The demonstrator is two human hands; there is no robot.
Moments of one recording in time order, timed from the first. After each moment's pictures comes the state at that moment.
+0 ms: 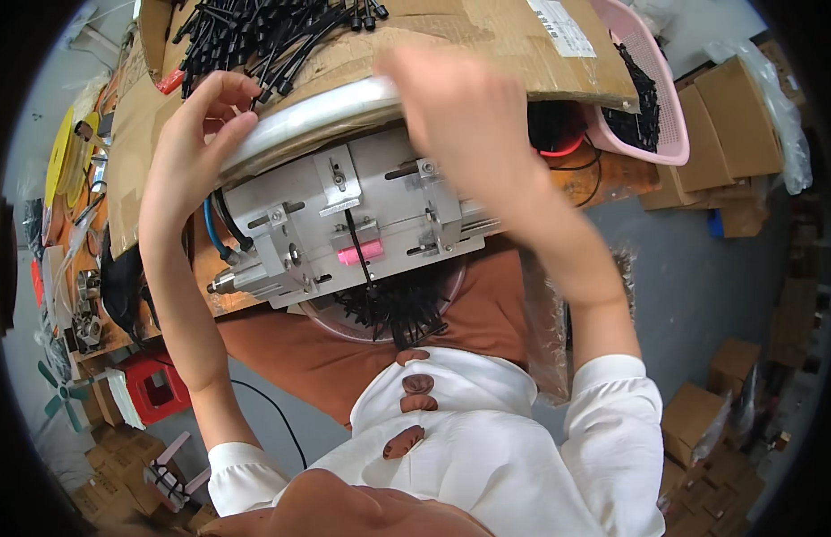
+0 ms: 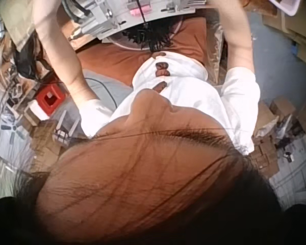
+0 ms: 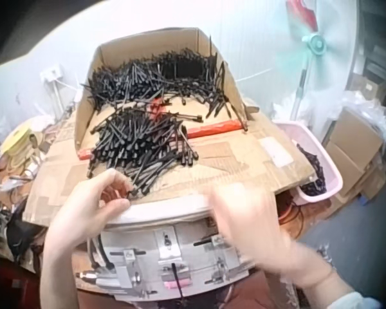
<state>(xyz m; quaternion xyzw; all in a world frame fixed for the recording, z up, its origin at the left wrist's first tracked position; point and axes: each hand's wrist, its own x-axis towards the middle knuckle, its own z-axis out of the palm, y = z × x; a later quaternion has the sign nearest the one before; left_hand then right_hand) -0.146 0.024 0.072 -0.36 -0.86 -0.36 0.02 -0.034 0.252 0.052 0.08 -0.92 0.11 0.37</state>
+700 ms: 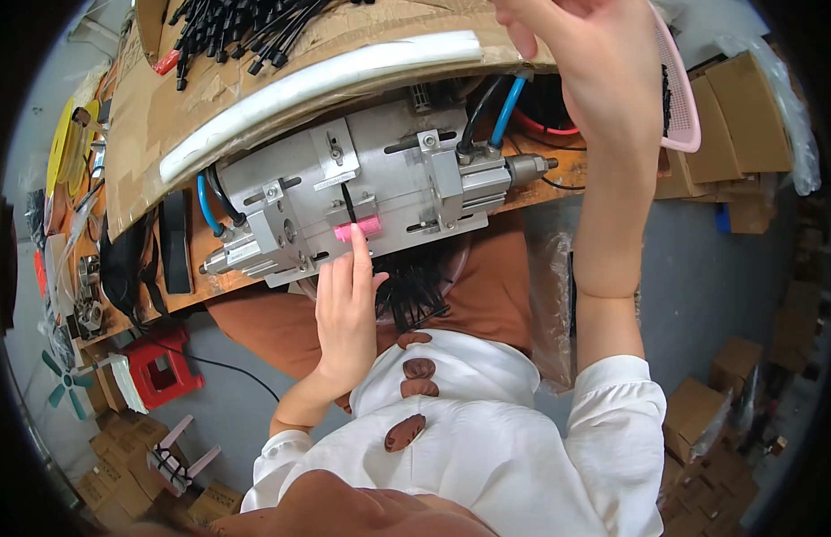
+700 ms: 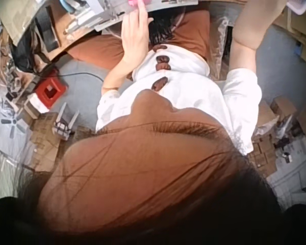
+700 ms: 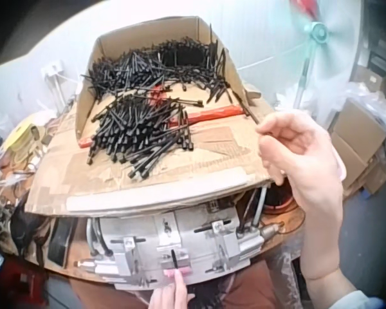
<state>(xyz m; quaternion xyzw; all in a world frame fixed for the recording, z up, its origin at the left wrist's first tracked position) 0.048 0.041 -0.046 -0.33 -0.91 -0.21 0.12 -0.014 0.300 0.102 0.02 -0.74 0.61 0.27</state>
